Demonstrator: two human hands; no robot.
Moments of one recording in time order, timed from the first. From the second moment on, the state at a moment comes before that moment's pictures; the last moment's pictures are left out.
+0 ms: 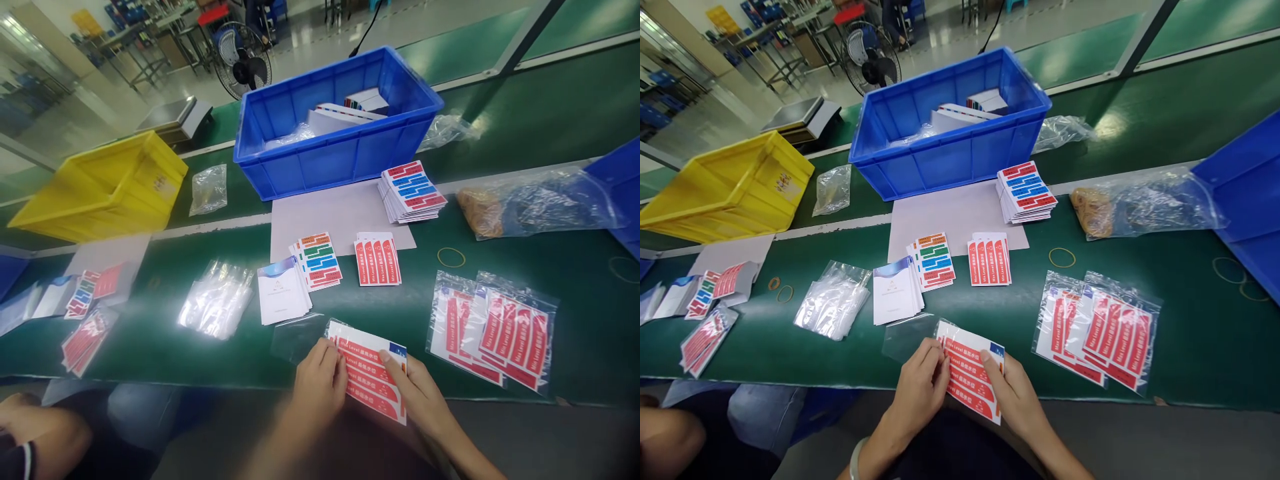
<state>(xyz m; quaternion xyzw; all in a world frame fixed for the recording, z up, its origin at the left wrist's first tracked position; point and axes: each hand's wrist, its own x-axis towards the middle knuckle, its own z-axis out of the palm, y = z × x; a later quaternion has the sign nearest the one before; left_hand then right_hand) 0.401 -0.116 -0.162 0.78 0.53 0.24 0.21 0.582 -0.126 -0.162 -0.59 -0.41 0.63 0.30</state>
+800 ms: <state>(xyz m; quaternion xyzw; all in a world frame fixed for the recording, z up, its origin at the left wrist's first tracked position) 0.392 -0.117 -0.082 0.47 0.45 0.53 0.55 0.555 -0.113 -0.135 -0.36 -0.79 0.30 0.40</state>
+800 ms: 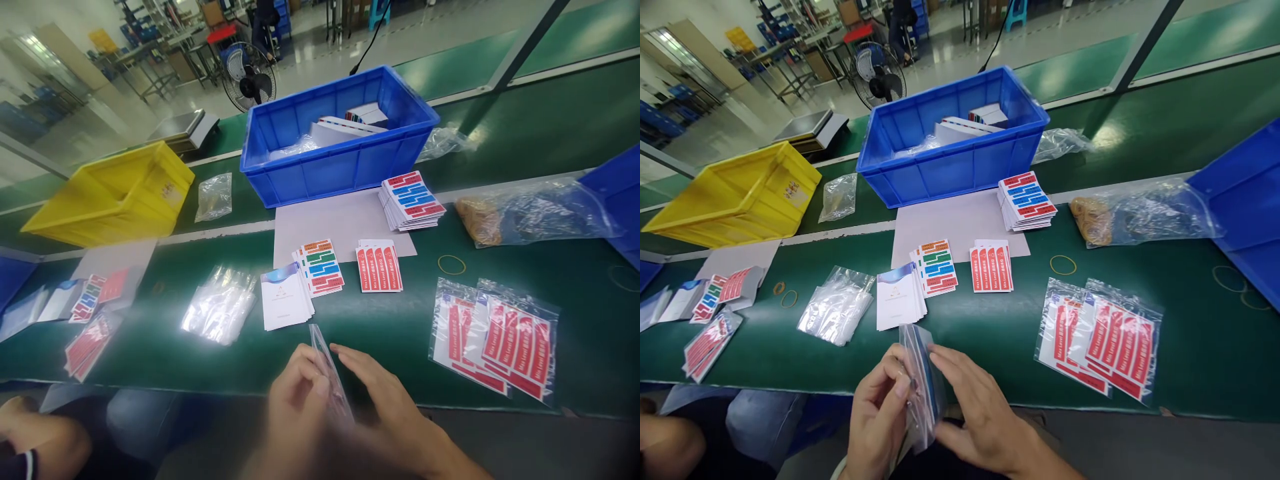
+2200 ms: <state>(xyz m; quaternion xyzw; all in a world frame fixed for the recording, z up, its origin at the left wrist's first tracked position) 0.368 -0.086 -0.102 0.71 0.43 0.37 0.42 0.578 -0.089 -0.137 -0.34 -0.71 0.41 0.46</state>
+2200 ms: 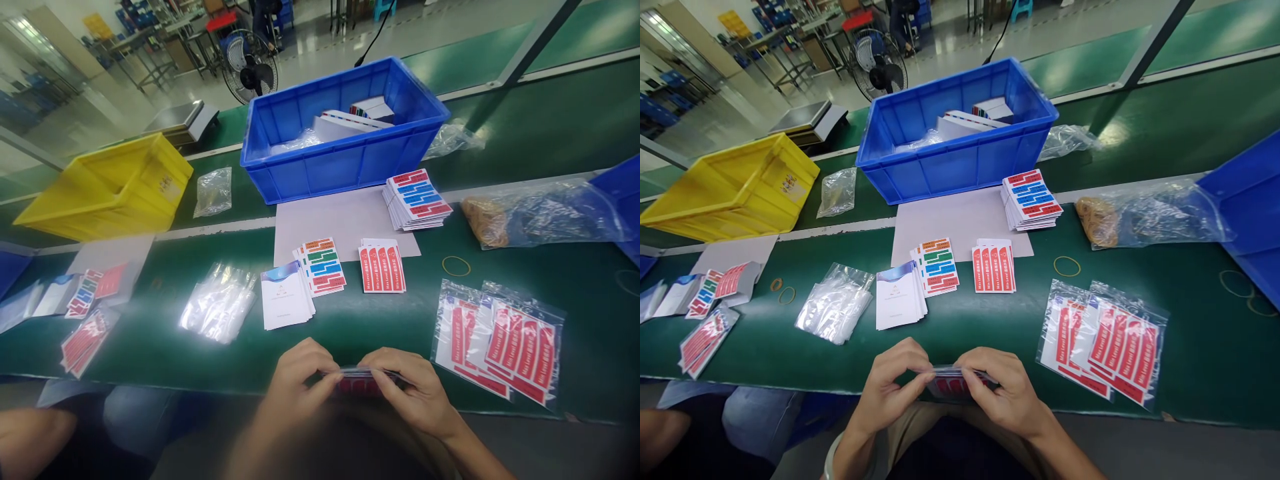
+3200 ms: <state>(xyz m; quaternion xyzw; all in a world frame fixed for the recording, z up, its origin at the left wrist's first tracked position) 0.368 -0.068 -0.119 0.78 0.49 0.30 0.23 0.666 -0.086 -0.121 -0.60 -0.44 0.42 0.51</state>
